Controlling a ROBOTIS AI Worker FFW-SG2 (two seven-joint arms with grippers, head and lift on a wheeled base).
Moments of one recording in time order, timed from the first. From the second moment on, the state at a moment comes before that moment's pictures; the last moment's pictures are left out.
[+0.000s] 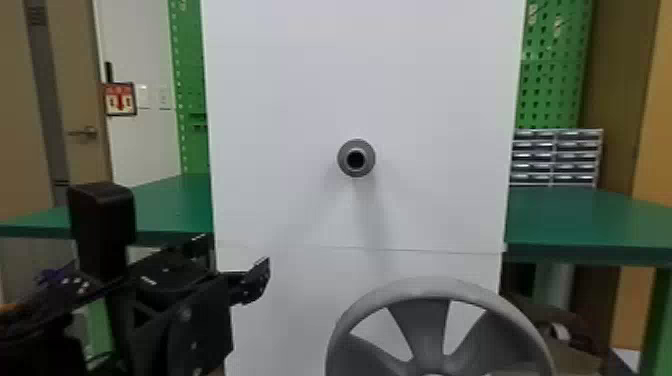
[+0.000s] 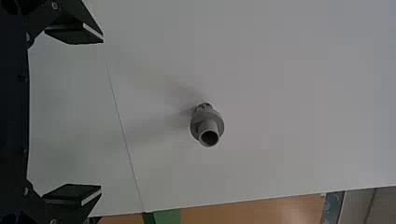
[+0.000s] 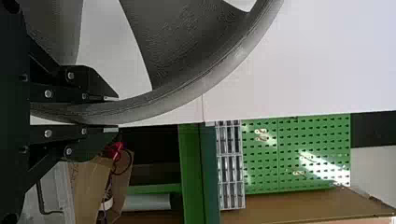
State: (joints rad) left arm -0.24 0.22 0.07 -2.39 0.30 0.91 -0.33; right arm 0.13 -0.14 0.15 -2.03 -0.16 0.17 -0.35
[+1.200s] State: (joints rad) left arm -0.24 0.22 0.05 -2.39 0.28 0.91 -0.33; right arm -0.05 -0.10 0.14 -2.10 -0.21 0.37 -0.30
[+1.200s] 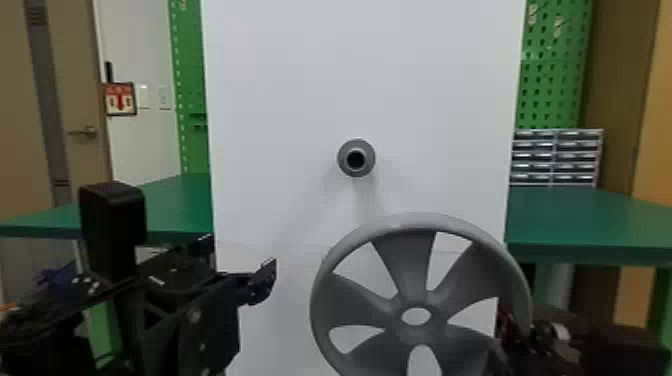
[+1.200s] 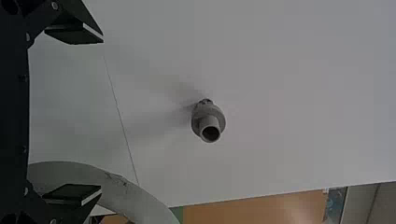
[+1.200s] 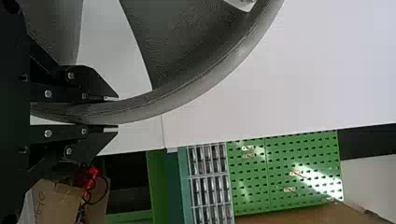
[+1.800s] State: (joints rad) left arm -0.25 0.22 0.04 -2.39 0.27 0.91 -0.33; right arm -0.15 -0.08 0.15 -2.10 -0.19 0.44 -0.30
